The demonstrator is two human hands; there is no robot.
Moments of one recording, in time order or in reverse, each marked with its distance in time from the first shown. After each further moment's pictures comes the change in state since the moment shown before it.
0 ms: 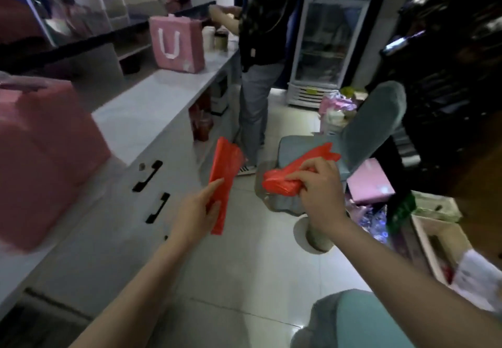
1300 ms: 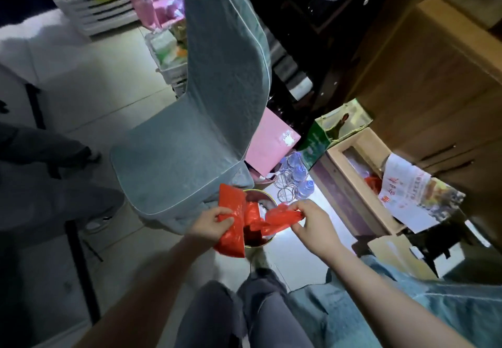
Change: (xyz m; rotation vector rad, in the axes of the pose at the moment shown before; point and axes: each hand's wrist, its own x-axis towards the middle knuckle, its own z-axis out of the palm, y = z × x) left_hand 0.466 0.110 0.580 -0.045 -1.137 -0.156; right_hand 0.039 0.583 0.095 0.042 -0.264 1.123
